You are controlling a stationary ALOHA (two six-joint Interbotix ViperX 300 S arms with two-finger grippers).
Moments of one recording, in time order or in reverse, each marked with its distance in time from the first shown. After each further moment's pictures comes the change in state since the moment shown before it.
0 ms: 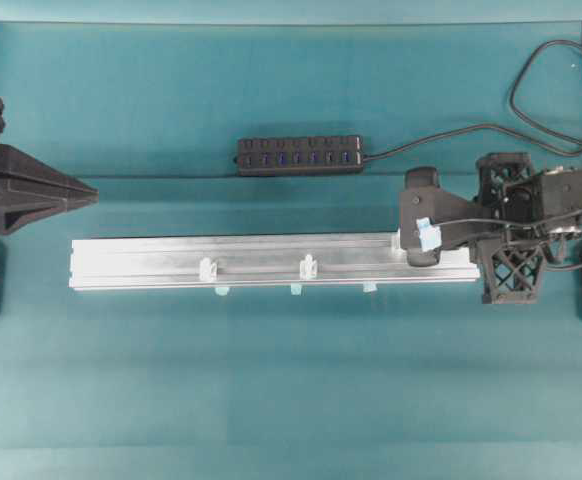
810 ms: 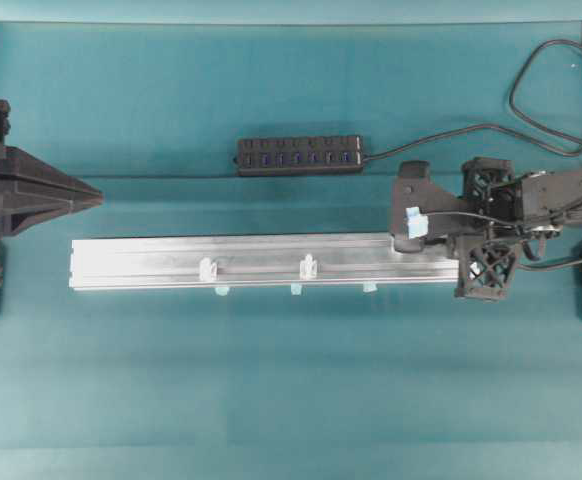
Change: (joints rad) left arm 0.000 0.020 0.002 0.000 0.000 -0.002; right arm -0.057 0.095 0.064 -0.002 -0.261 0.054
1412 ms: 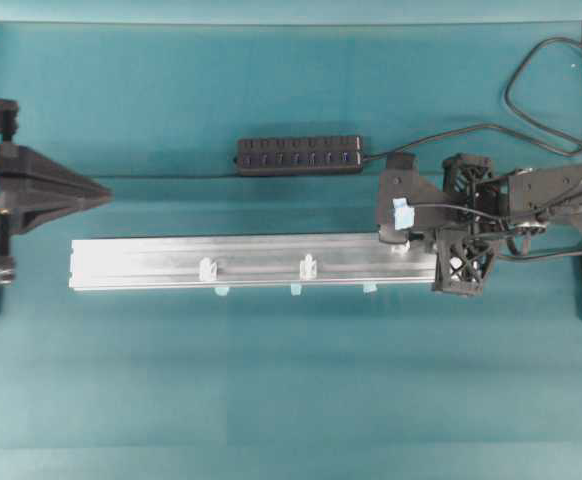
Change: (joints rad) left arm 0.020 0.060 -0.005 0.000 -0.037 -0.014; right arm -0.017 0.040 -0.018 0.000 -0.126 0.028
